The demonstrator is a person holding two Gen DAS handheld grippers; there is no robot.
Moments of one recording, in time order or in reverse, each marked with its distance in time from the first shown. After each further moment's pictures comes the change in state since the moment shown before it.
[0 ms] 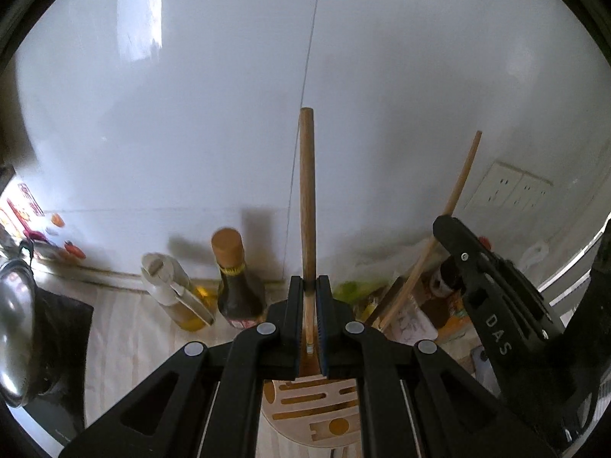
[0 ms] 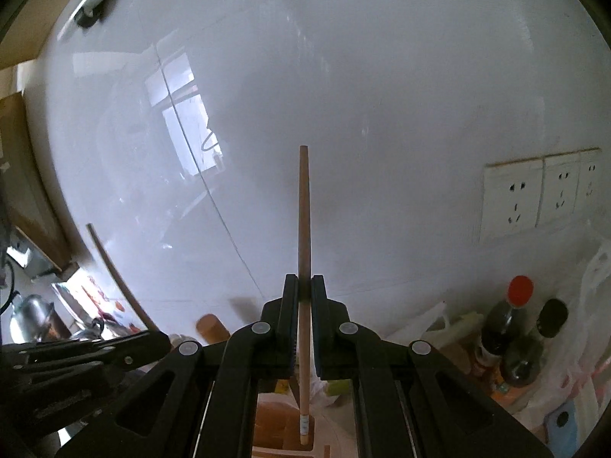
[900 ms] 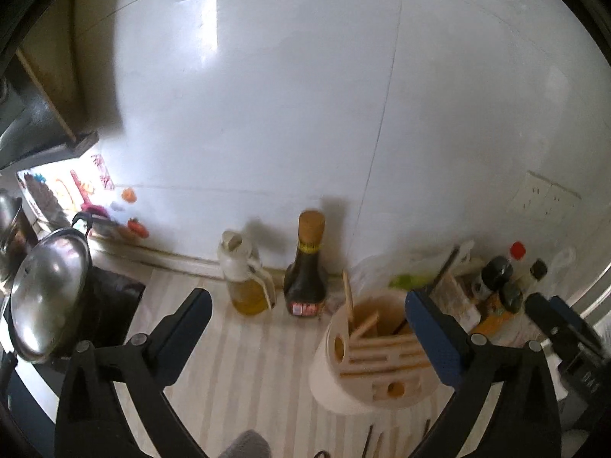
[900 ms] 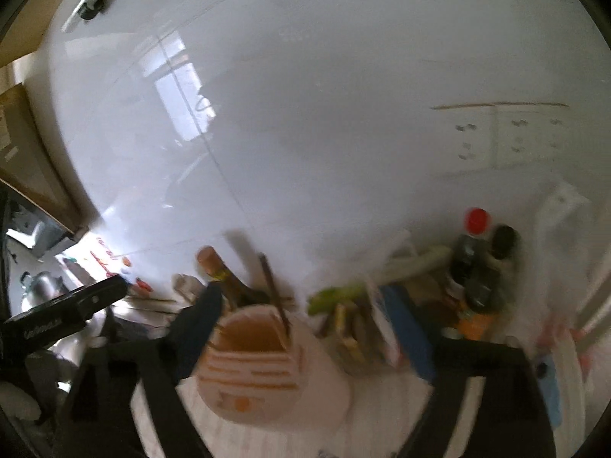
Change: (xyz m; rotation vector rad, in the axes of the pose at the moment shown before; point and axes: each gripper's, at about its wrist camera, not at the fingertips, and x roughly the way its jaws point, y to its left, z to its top) left arm -0.053 0.037 -0.057 -0.080 -0.116 0.173; right arm -0.068 -0.027 -0.036 0.034 0.167 -0.027
